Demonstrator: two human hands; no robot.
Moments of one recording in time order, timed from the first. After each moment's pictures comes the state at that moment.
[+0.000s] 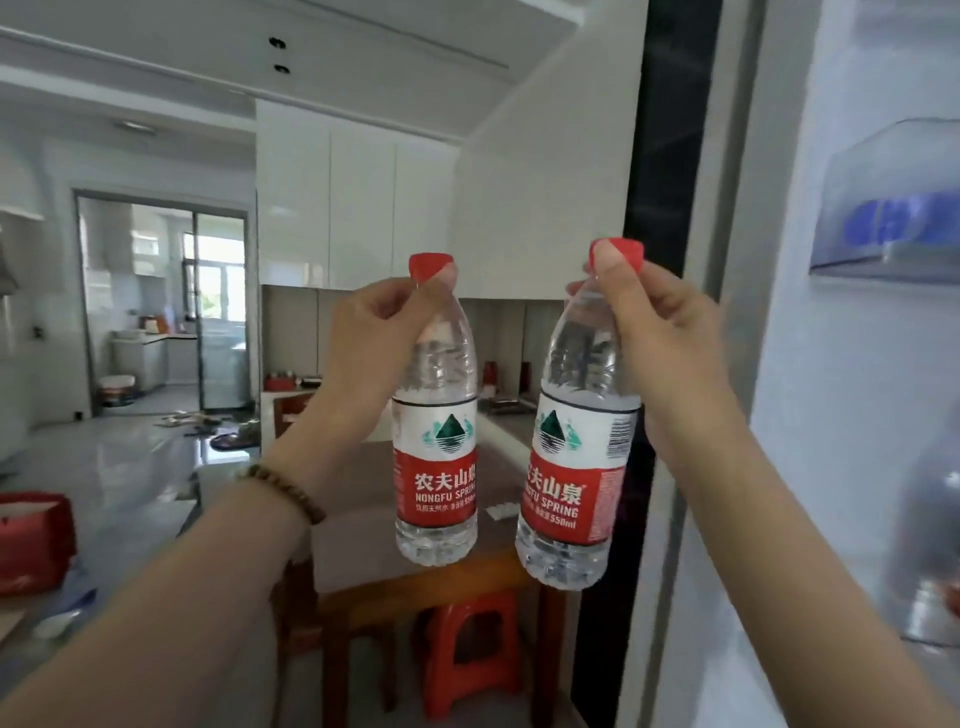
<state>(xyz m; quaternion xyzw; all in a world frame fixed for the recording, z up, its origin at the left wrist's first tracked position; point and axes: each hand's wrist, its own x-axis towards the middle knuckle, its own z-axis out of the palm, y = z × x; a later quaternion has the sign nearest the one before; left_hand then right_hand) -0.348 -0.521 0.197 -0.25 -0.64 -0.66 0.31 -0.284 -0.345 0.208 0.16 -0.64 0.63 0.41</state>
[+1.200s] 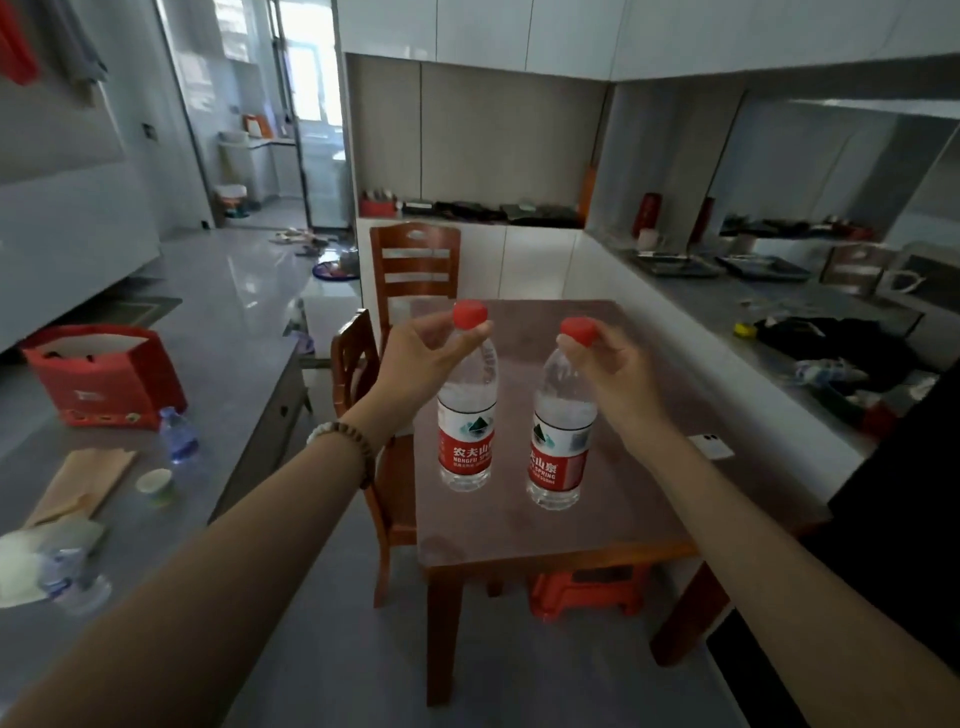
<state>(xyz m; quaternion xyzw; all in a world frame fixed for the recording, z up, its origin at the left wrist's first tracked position) -0.903 -0.680 -0.034 -0.08 -0.77 -0.62 0.15 -0.917 -0.479 -0.045 0.13 -0.76 0.61 0.16</state>
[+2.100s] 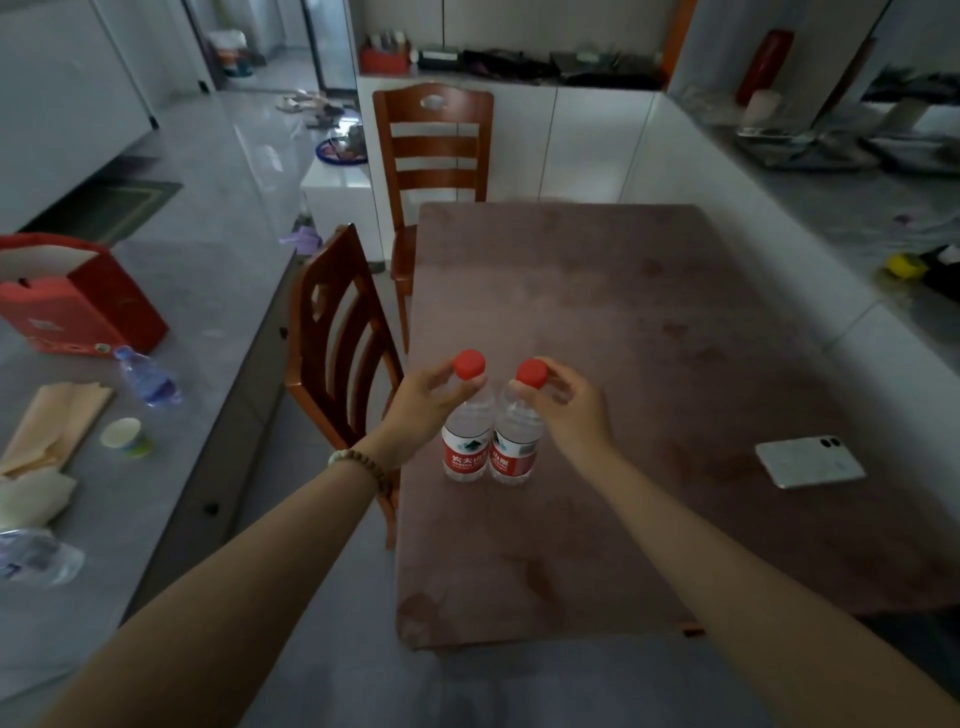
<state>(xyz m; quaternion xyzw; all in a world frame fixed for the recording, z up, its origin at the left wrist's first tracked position) -1.137 -0.699 -0.219 0.05 -0.79 -0.61 -0.01 -1.163 -0.521 -0.227 0.06 -0.78 0.63 0.01</state>
